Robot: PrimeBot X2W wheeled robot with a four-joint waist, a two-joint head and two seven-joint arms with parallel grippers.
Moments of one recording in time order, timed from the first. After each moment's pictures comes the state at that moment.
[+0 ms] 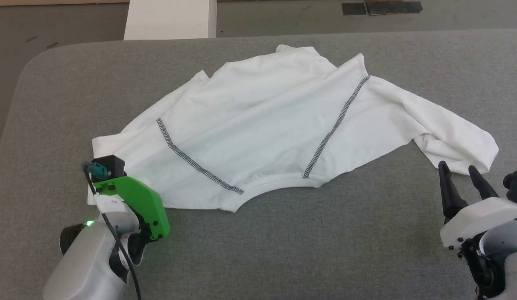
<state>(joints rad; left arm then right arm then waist) -0.36 0.37 -0.40 0.32 -0.72 0.29 0.51 -0.13 -0.05 -0.23 0.08 0.23 0.13 0.20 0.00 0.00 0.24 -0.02</state>
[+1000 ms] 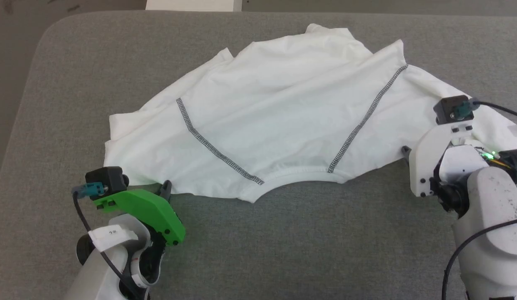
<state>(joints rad) -0.22 0.30 -0.32 0.04 -0.77 0.32 0.29 -0.51 -0.11 -0.07 0.38 -0.01 0.13 0.72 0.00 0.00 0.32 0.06</state>
